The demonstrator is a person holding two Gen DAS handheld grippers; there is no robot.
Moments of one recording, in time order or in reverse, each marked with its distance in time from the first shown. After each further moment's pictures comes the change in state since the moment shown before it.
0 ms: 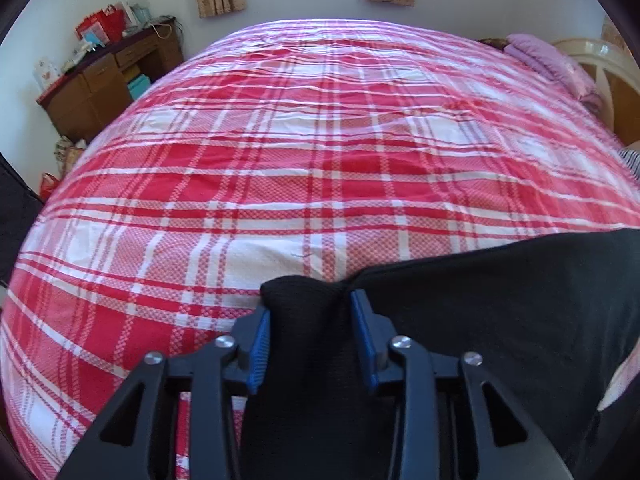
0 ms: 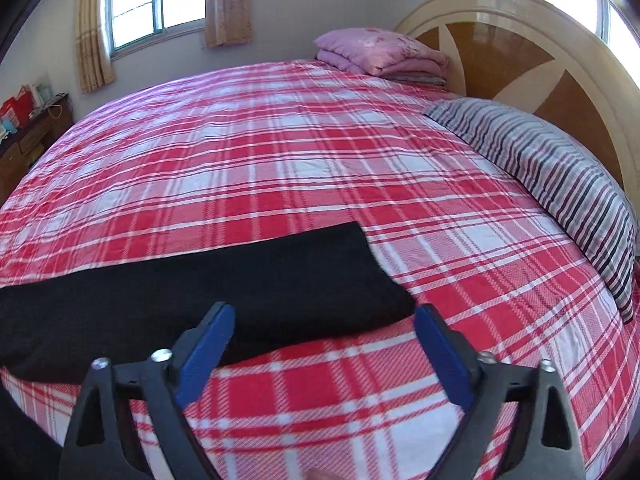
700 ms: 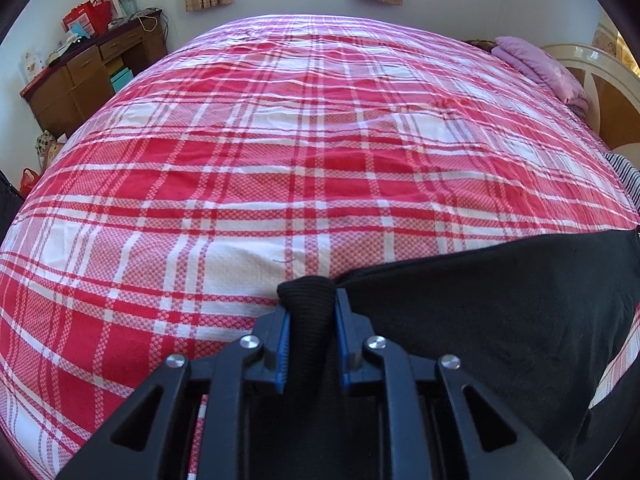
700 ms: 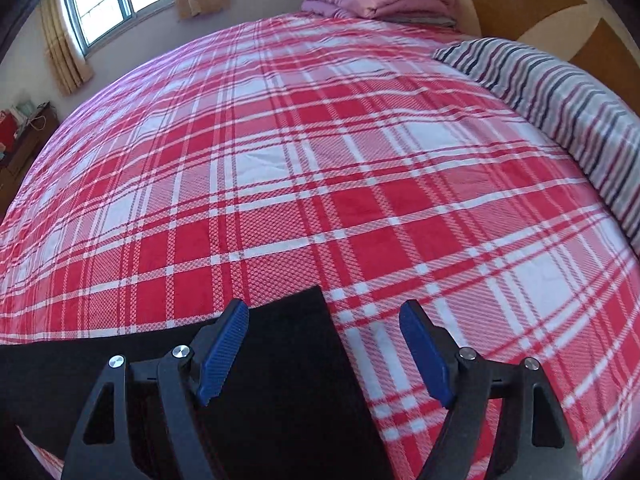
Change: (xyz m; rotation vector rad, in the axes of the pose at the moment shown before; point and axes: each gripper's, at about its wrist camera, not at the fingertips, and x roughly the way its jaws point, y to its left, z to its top) left arm 0.008 -0.002 0.003 0.013 0.016 -0.048; right arm 0.126 -0.047 0.064 0.062 0.178 0.092
